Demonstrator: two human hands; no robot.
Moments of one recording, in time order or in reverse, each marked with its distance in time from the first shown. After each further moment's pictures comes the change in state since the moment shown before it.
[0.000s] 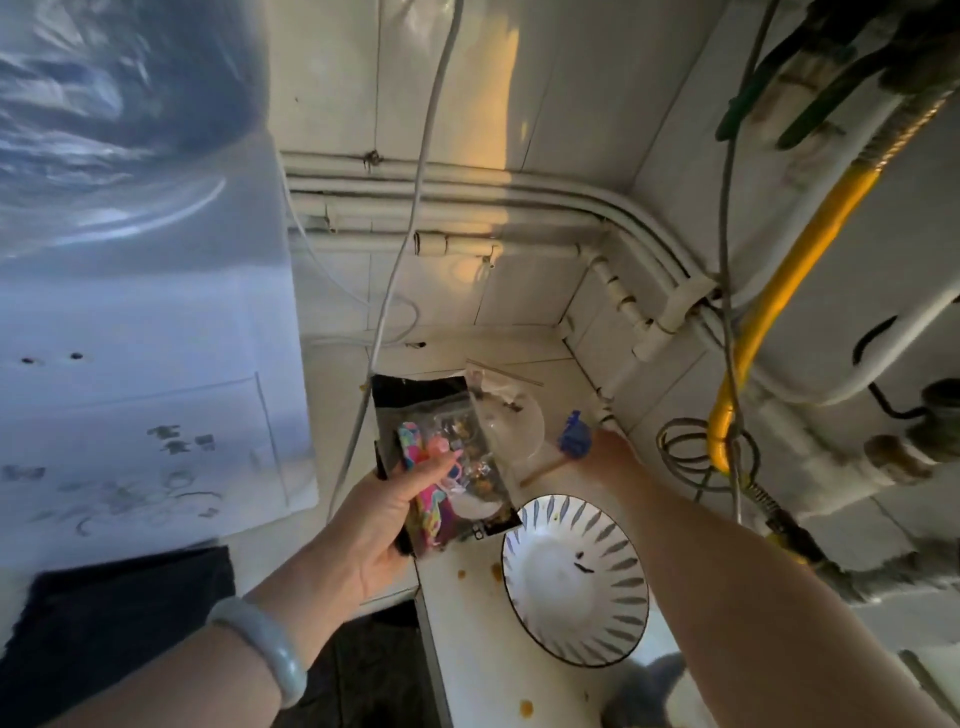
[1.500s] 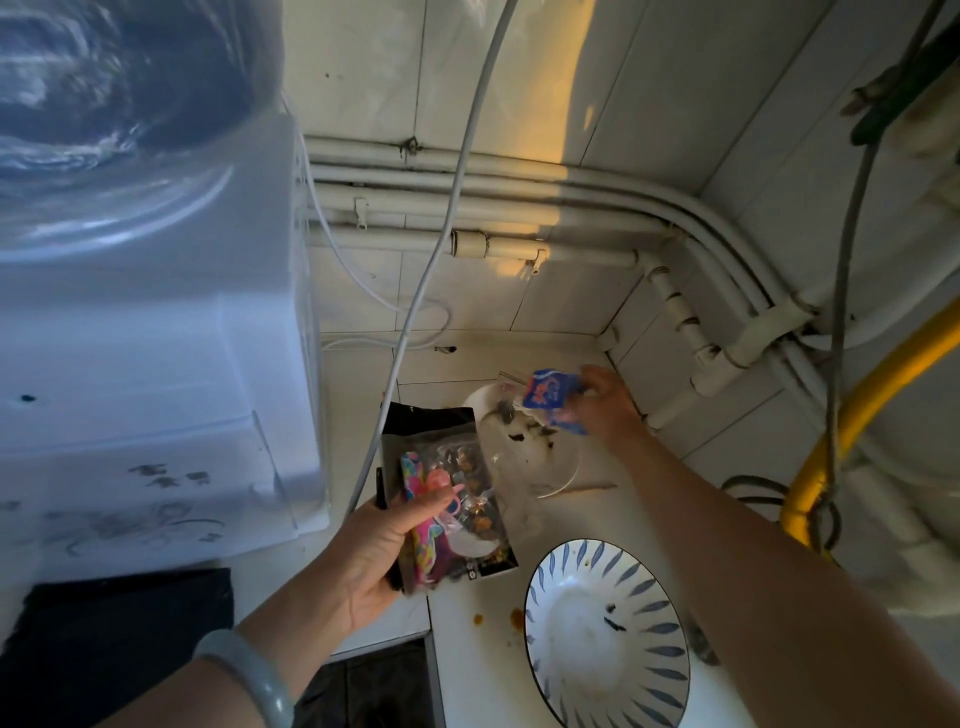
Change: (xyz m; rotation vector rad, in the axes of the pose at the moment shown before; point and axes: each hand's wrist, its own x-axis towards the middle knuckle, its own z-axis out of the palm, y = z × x) left_hand 0.038 0.006 -0.027 -0.028 0.145 -0.118; right_hand 0.044 -0.104 -0.030 0.410 0.089 -0.222
